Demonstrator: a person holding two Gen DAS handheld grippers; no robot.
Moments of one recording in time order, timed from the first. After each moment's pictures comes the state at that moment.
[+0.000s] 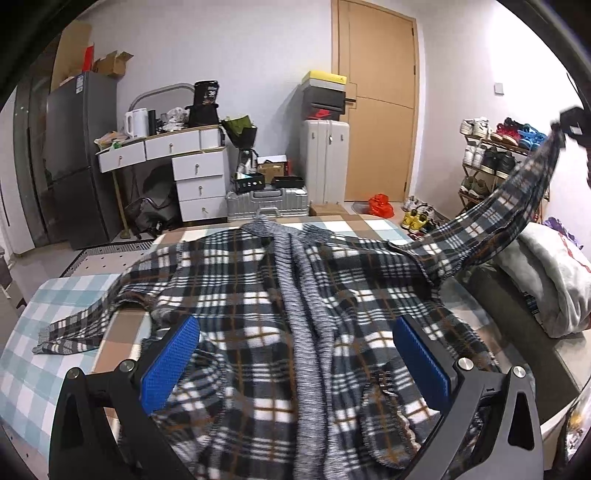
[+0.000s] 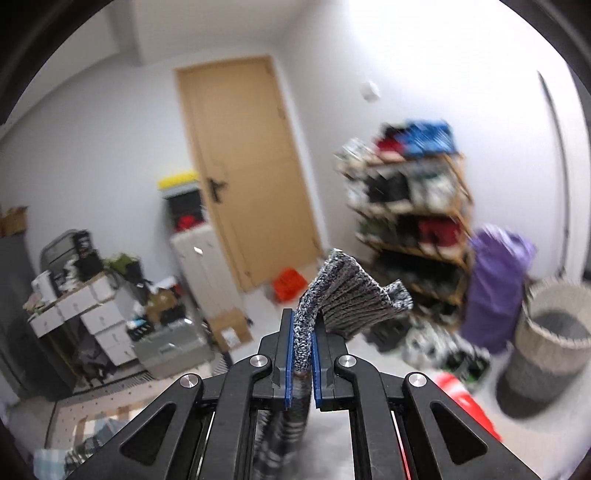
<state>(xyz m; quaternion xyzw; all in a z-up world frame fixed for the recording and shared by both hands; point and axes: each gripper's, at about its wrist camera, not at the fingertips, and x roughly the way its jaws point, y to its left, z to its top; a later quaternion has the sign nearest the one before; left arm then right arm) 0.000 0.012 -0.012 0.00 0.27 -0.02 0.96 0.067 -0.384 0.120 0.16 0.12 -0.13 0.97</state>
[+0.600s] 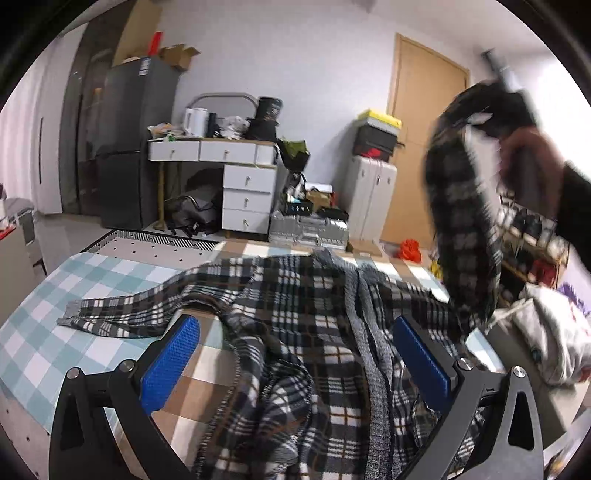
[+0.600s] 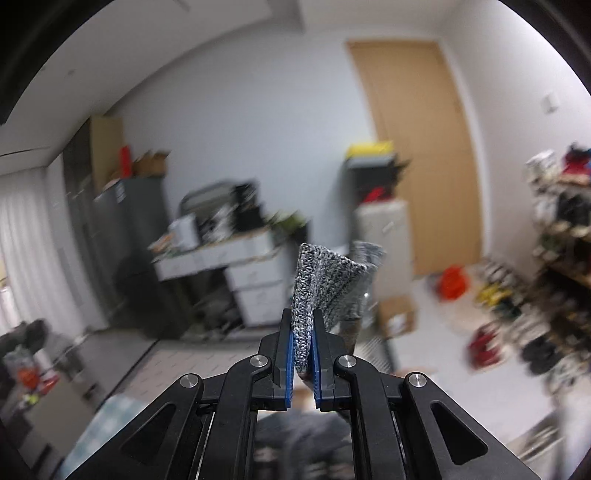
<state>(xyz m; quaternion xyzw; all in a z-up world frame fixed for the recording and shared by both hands) -0.036 0.098 0.012 -0.10 0.21 0.04 0.97 0.172 -0.040 0.123 0.13 0.18 0.16 0.96</state>
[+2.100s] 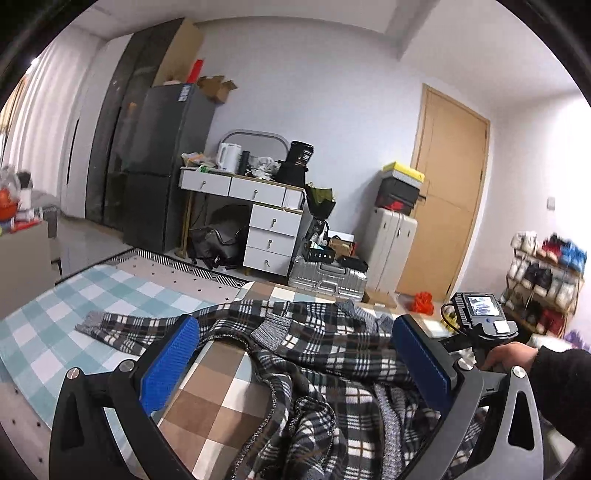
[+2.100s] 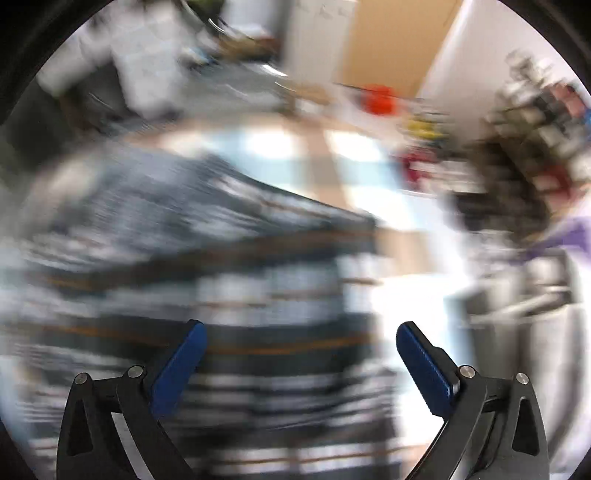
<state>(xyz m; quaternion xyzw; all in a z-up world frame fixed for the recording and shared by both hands) -0.050 0.130 0.014 -0.12 0.12 0.08 0.98 0.219 -0.134 -0.124 -0.04 0.53 -0.04 0.84</state>
